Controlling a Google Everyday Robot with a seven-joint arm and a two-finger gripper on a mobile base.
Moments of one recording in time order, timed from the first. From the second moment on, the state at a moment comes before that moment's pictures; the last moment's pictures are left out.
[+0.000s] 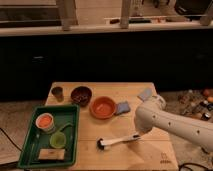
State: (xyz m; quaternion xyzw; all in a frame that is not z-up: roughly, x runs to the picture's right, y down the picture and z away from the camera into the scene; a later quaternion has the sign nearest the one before) arm 0.185 0.236 0.764 -0.29 -0.06 -0.20 0.93
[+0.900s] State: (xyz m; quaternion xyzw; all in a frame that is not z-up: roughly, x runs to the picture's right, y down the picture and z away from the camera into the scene) arm 0.118 0.279 0.776 -0.30 -0.11 -0.20 0.92
